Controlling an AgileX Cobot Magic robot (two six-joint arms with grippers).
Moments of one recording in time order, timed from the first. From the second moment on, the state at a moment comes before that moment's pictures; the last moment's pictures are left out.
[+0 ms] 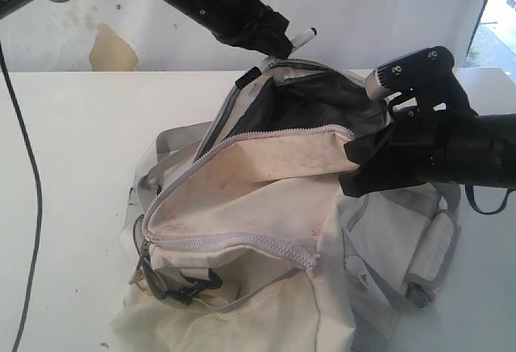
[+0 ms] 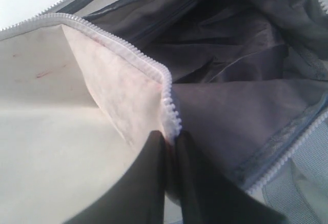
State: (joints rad) left arm -0.47 2.22 -2.18 -0.70 1.03 0.63; right arm 0.32 1.37 -0.68 1.43 0.28 -1.62
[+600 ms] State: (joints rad) left arm -0.47 2.27 -2.17 -0.70 0.97 0.63; right arm 0.32 1.37 -0.68 1.43 0.28 -1.62
